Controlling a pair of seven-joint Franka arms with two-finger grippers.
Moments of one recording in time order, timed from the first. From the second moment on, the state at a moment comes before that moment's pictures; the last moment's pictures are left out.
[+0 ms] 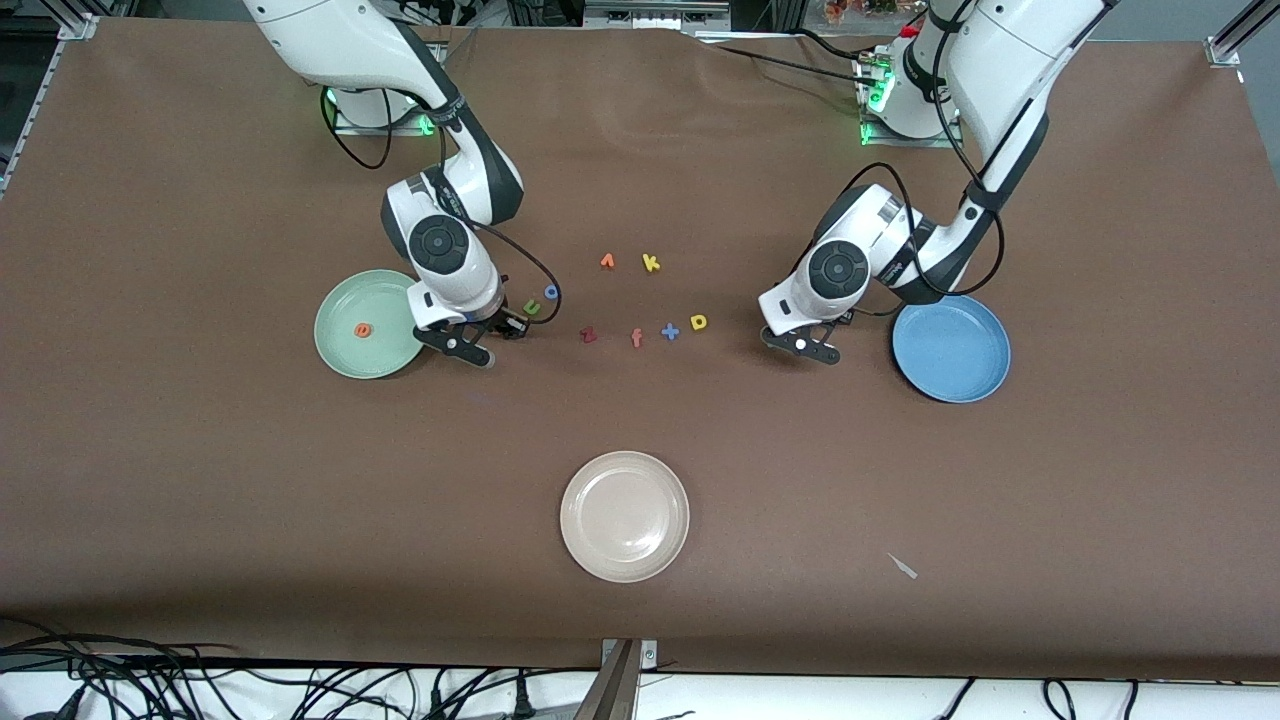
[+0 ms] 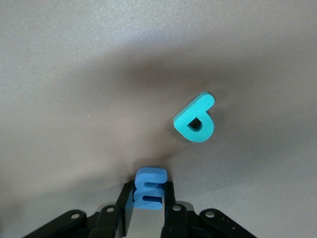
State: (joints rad) left arm -0.08 0.52 -0.41 -2.10 0.24 2.27 -0.31; right arm 0.54 0.46 -0.03 -2.08 0.01 2.45 0.87
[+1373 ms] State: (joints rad) left arm 0.34 0.58 -0.39 -1.86 0.33 1.95 0.11; right arm 0.53 0.25 -0.35 -2.36 0.02 2.33 0.31
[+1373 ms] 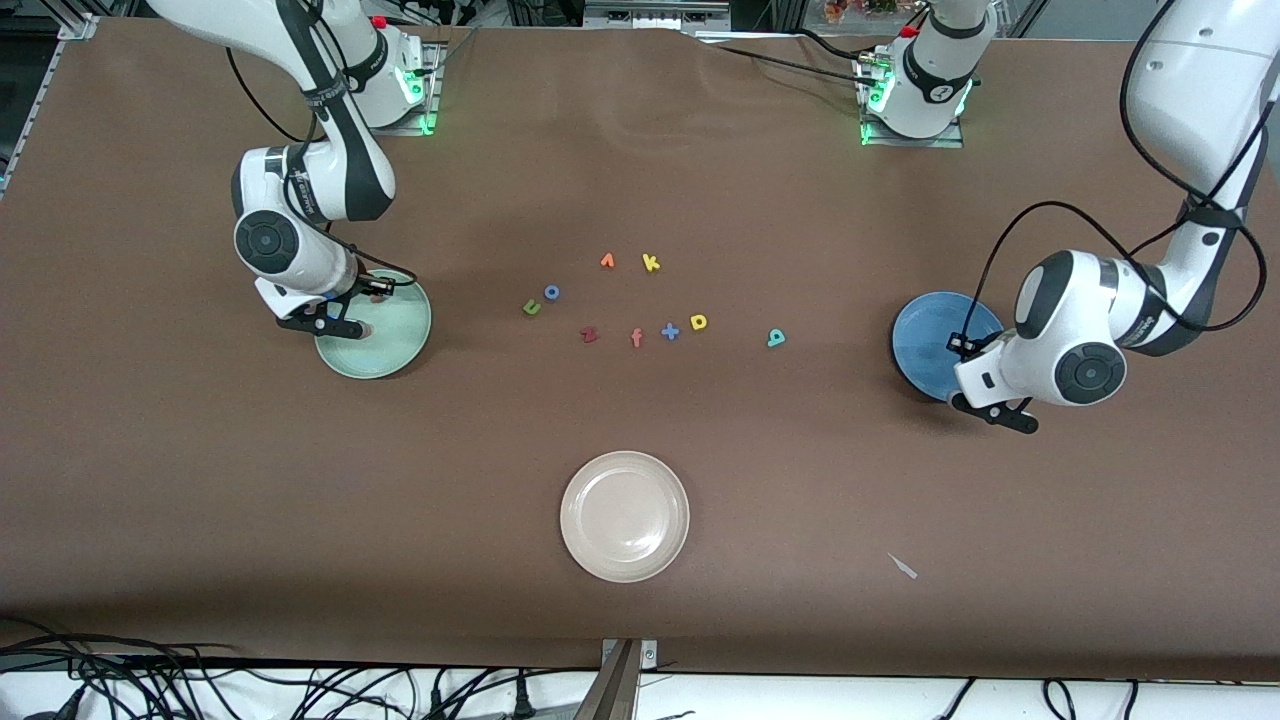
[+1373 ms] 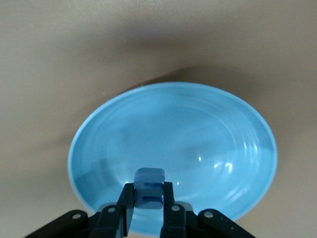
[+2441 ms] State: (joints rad) left arm 0.37 0.56 -0.67 -1.83 0.28 1.96 -0.21; right arm 0.65 0.46 -0.02 -2.12 0.02 2.52 1.30
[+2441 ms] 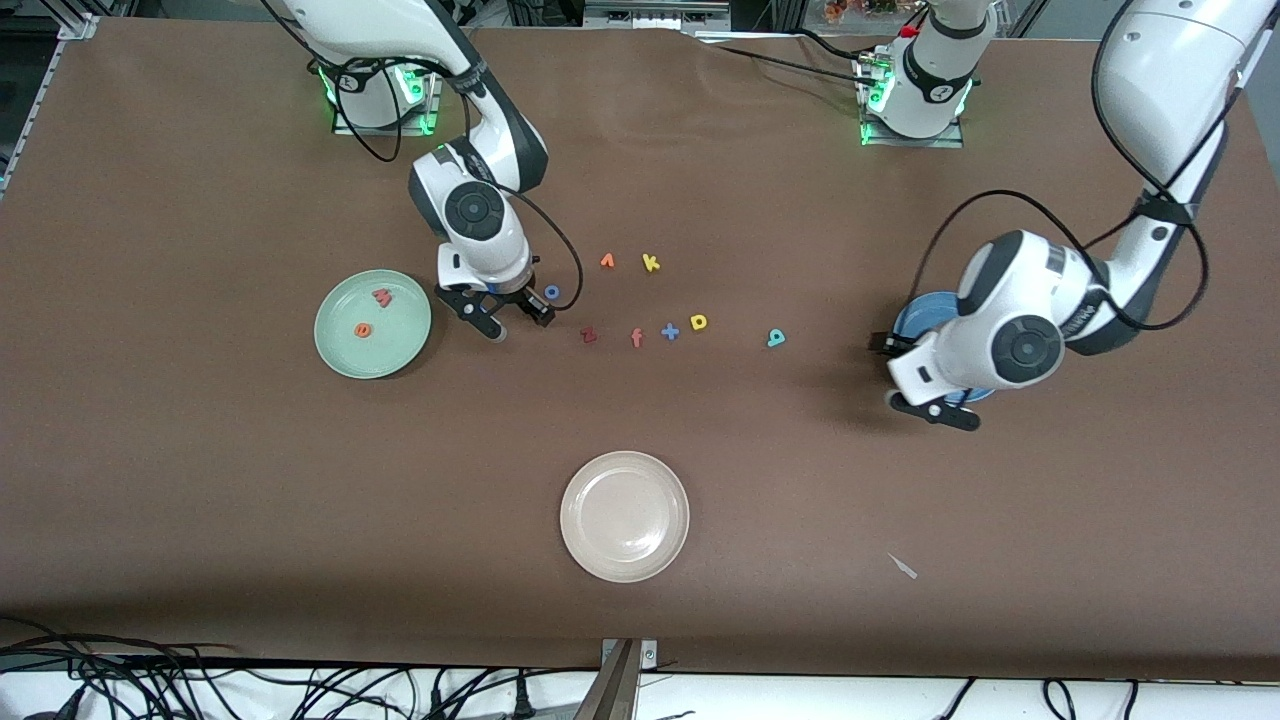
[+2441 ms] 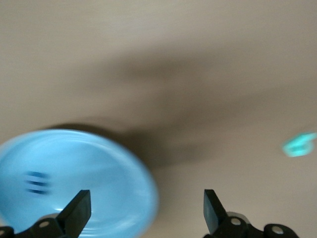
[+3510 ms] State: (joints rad) left arm 0.05 0.70 -0.60 -1.86 0.32 2.18 -0.56; right arm 0.67 0.38 -0.16 -2.06 0.02 2.31 0.99
